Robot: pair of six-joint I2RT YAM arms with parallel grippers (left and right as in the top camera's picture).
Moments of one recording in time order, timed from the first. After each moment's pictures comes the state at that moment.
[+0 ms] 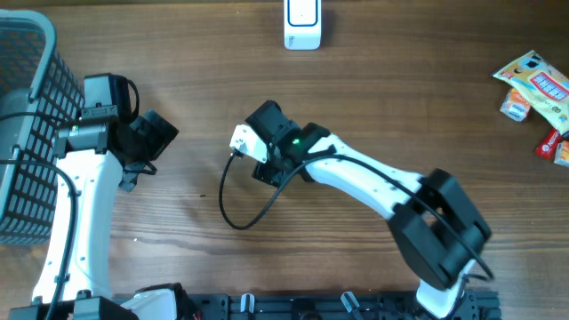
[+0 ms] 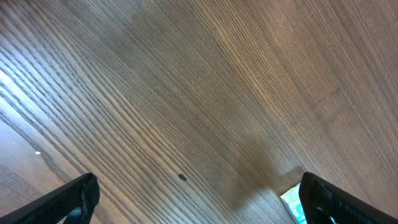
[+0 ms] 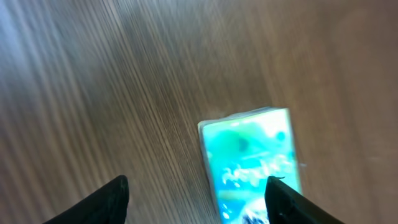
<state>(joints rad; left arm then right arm) 0.12 1.40 1.19 -1.06 -0.03 -0.78 0.79 1.95 1.33 -0.55 -0.03 -0.47</state>
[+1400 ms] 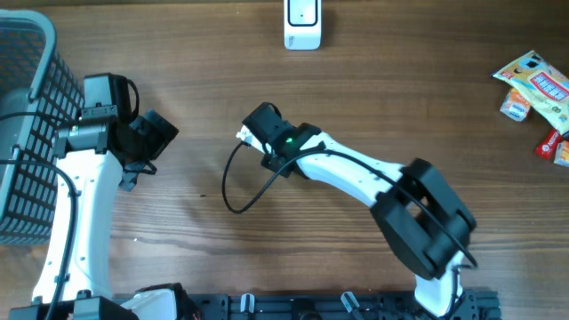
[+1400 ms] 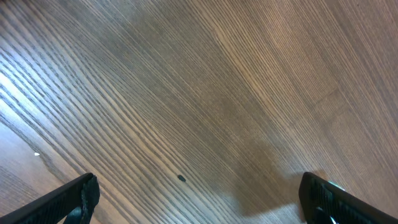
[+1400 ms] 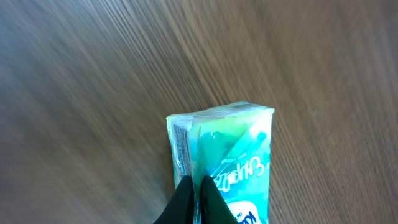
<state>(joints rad) 0.12 1.40 1.19 -1.06 -0.03 -0.78 0.79 1.99 1.35 -0.52 0.19 -0.36</state>
